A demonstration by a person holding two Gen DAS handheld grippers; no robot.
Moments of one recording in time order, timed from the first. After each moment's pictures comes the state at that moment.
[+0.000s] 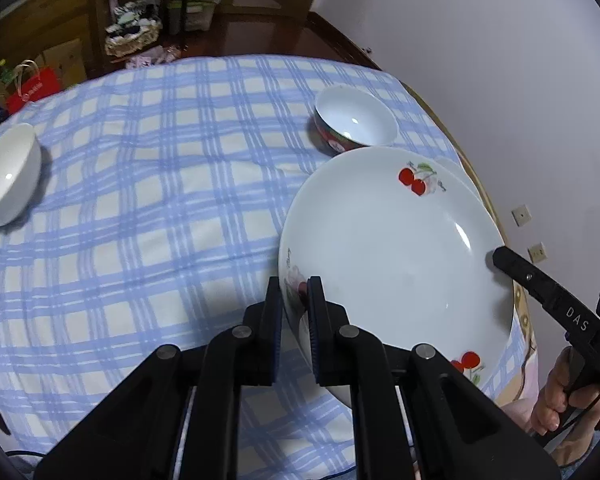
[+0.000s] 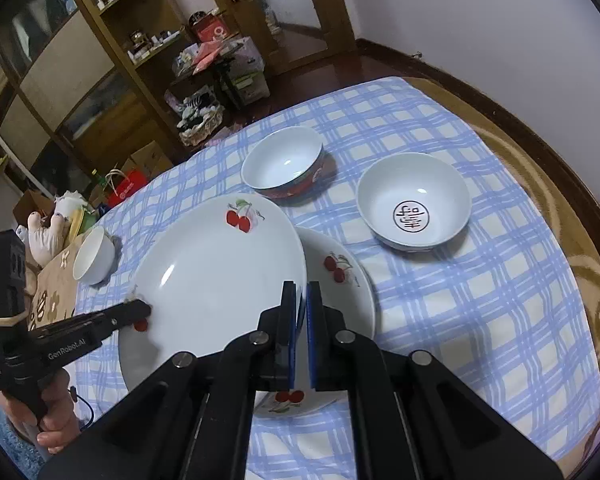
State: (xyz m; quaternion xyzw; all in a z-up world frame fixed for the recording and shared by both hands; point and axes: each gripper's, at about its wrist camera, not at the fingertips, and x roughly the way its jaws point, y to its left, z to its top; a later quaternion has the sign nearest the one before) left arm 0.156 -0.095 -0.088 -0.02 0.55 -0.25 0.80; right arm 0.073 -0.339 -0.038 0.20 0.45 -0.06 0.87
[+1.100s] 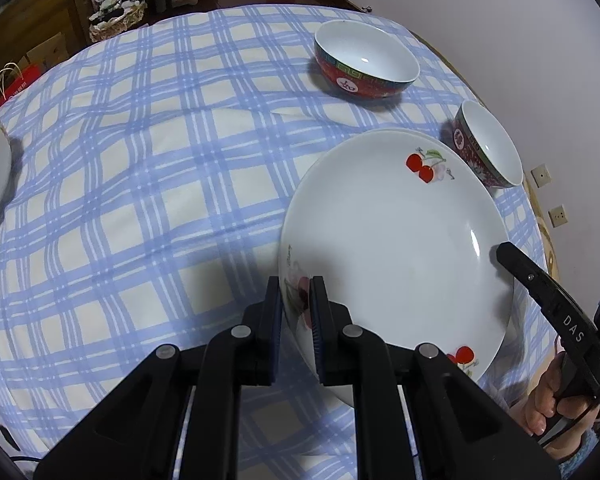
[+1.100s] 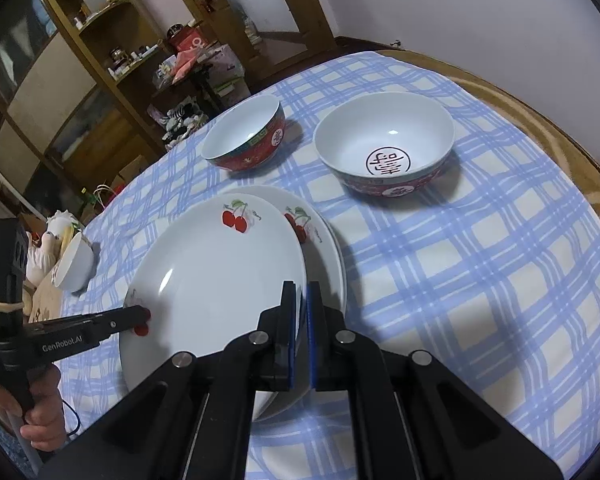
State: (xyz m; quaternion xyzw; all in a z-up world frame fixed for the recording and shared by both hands) left arm 0.165 -0.123 -0.139 0.03 0.59 -0.24 0.77; right arm 0.055 -0.352 -0.105 0.24 0.43 -0.08 0.87
